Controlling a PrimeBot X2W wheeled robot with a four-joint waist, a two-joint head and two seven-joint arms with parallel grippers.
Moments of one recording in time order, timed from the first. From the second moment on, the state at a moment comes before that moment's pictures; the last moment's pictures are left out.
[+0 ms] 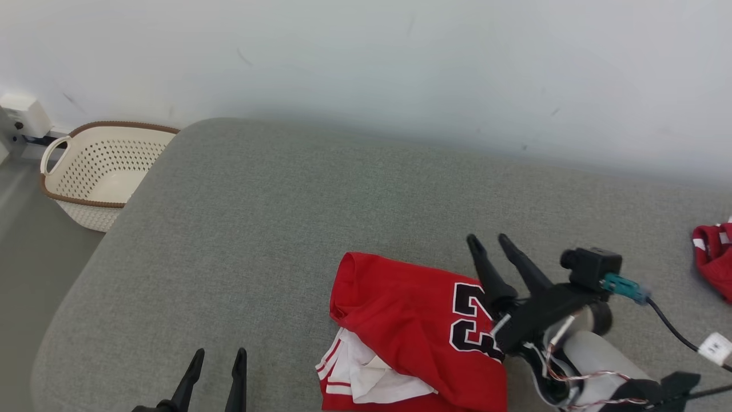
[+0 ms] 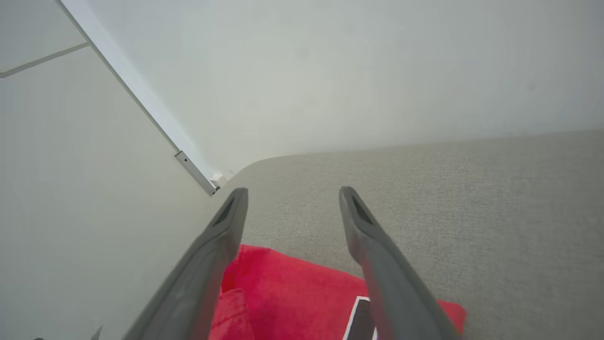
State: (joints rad) left arm -0.06 0.05 -0.08 0.16 -0.20 -0.06 -0.26; right arm -0.53 -0.30 0.74 0.51 0.90 0.13 -0.26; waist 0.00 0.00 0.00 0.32
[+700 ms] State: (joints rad) left arm -0.06 0.05 -0.07 0.14 -0.19 -0.06 -0.26; right arm -0.51 -0.26 0.73 0.72 0.61 0.13 -0.26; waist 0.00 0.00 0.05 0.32
